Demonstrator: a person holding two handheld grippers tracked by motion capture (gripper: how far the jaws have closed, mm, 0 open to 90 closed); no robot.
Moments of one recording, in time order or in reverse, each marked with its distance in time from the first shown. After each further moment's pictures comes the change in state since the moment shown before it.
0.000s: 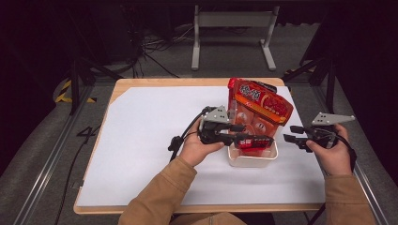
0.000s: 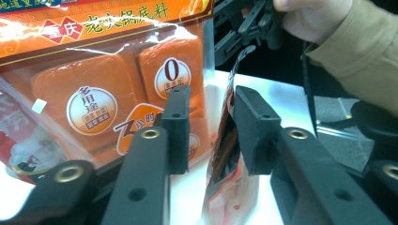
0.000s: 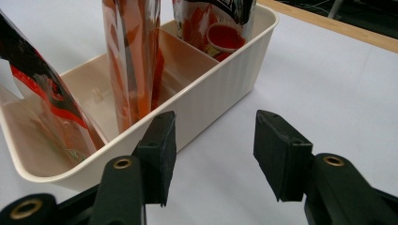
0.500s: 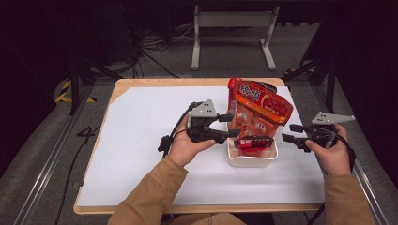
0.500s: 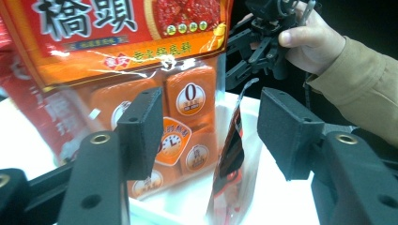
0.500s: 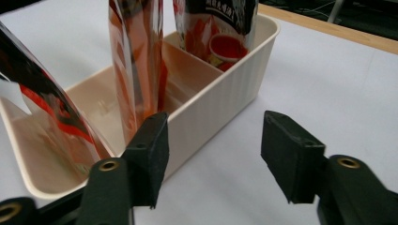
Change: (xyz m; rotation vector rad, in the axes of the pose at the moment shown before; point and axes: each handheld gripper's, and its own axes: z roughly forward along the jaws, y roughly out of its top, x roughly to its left) left arm -0.004 0.008 -0.041 -0.070 0.077 -0.047; right arm 0.003 0.002 0.001 -0.041 0.005 0.046
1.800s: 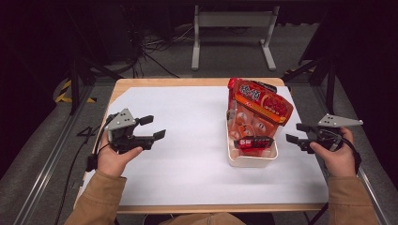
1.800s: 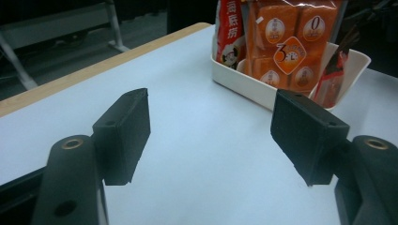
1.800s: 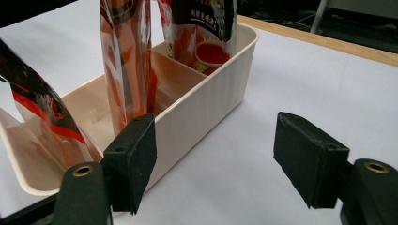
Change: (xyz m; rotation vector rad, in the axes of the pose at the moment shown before) left arm 0.024 -0.081 -0.171 0.020 0.391 -0.098; right arm -0.003 -0.008 -0.011 -0.050 -0.045 0.012
